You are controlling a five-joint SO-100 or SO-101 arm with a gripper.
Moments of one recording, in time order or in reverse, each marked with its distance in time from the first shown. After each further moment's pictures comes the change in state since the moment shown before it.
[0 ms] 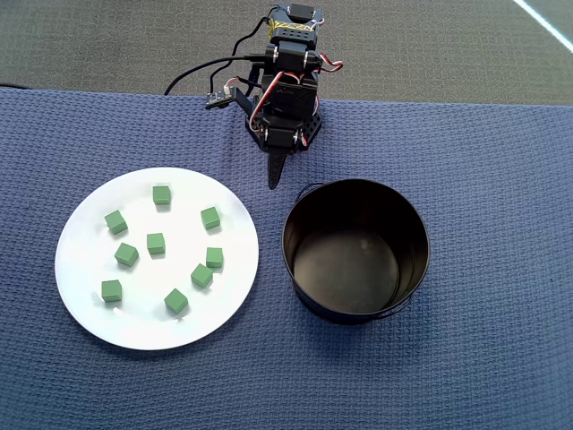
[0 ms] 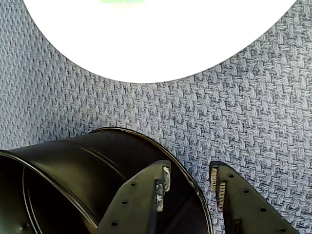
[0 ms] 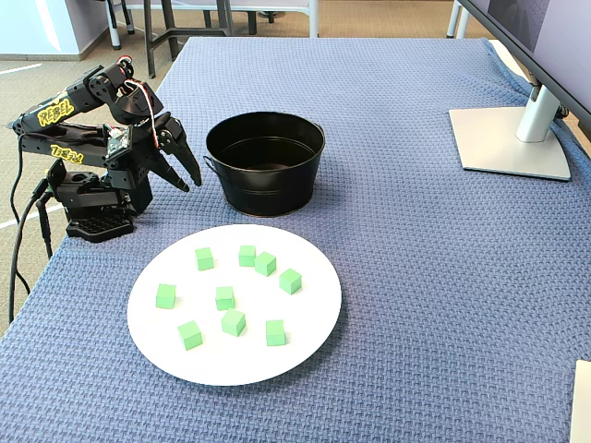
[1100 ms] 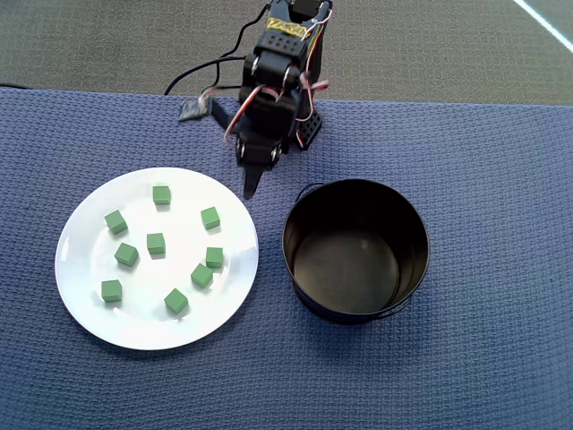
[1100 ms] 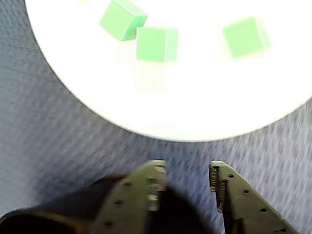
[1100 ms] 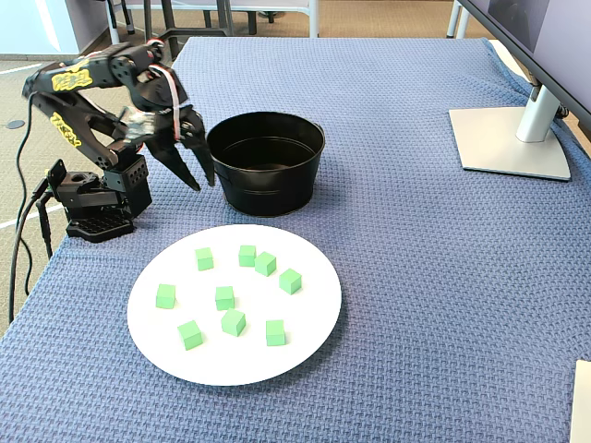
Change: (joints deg) arm 12.0 -39.1 -23.0 -8.0 -17.2
